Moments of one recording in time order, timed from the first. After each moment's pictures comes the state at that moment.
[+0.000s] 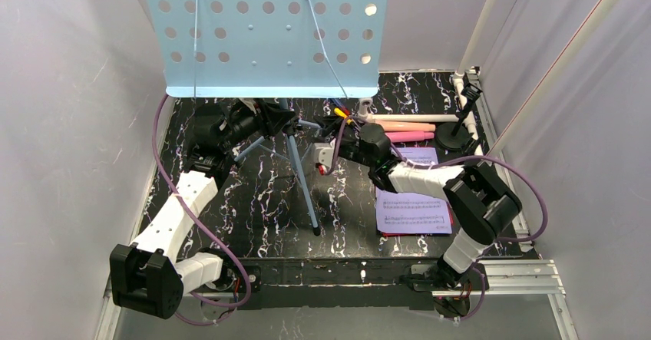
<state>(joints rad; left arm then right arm) -0.25 1.13 0.88 0.28 0.64 -0.22 0.76 1.67 0.87 0.76 -0.43 -1.13</state>
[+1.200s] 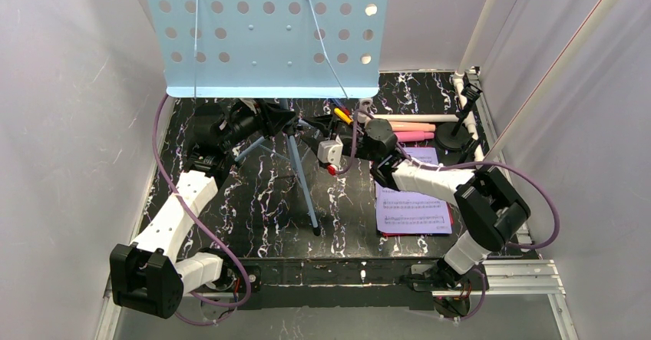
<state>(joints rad) -0.25 1.13 0.88 0.28 0.65 -0.22 0.77 1.59 0.89 0.83 -0.64 -0.92</state>
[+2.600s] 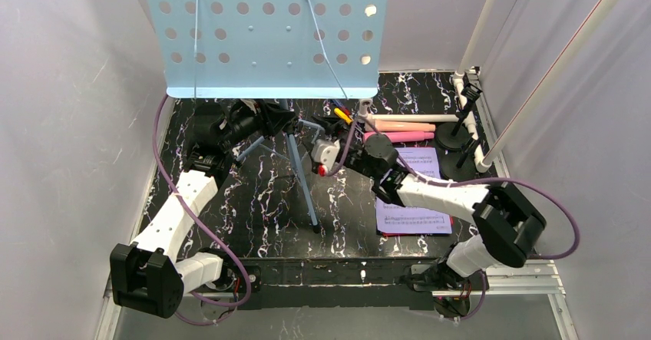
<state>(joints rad) -0.24 1.13 0.88 0.27 0.65 -0.22 0.90 1.49 0.83 0.79 -0.25 -0.92</state>
